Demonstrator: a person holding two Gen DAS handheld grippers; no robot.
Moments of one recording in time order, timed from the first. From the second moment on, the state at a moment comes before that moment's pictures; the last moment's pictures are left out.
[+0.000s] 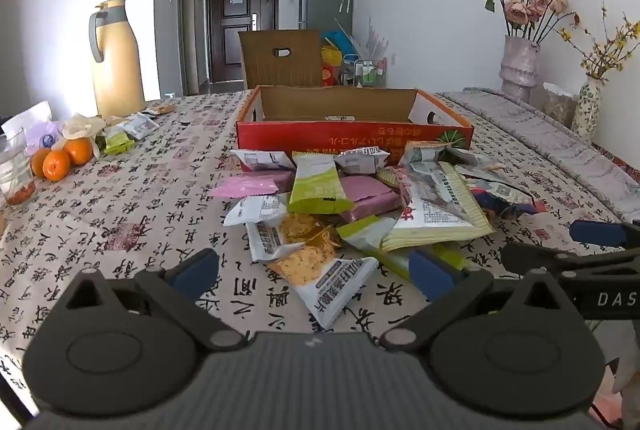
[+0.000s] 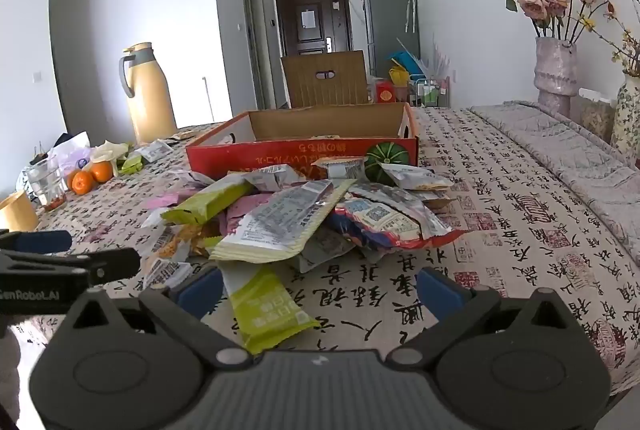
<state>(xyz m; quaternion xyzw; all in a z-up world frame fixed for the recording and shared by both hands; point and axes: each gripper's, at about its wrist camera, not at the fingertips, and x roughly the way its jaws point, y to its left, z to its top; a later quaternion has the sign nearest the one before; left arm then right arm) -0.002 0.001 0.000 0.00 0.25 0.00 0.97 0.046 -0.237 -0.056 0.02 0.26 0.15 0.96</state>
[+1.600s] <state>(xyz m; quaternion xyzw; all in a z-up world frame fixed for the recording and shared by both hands) -0.004 0.001 -0.004 -0.01 0.26 0.00 0.96 0.044 -0.239 -0.058 0.02 0.26 0.14 0.96</state>
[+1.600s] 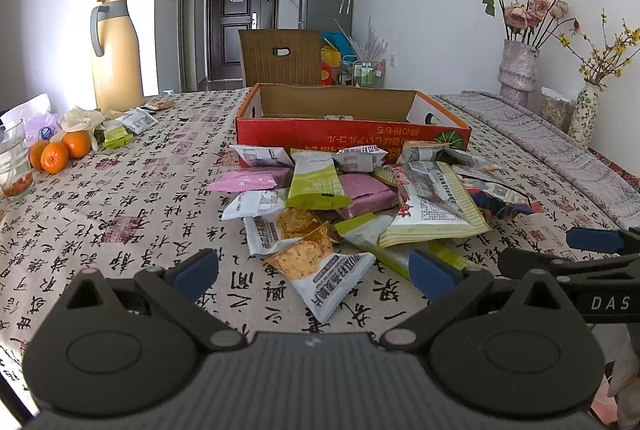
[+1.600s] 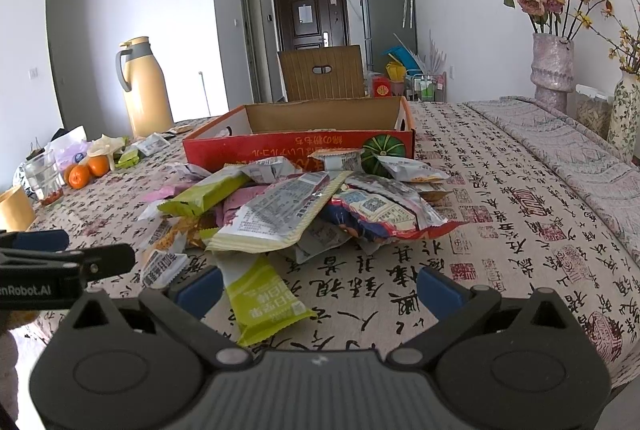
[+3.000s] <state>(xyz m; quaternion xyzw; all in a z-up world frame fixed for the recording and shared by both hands) -0.004 0.002 -0.005 -0.01 0.26 0.00 0.96 0.043 -0.236 -0.063 0.02 0.26 0.14 0.95</state>
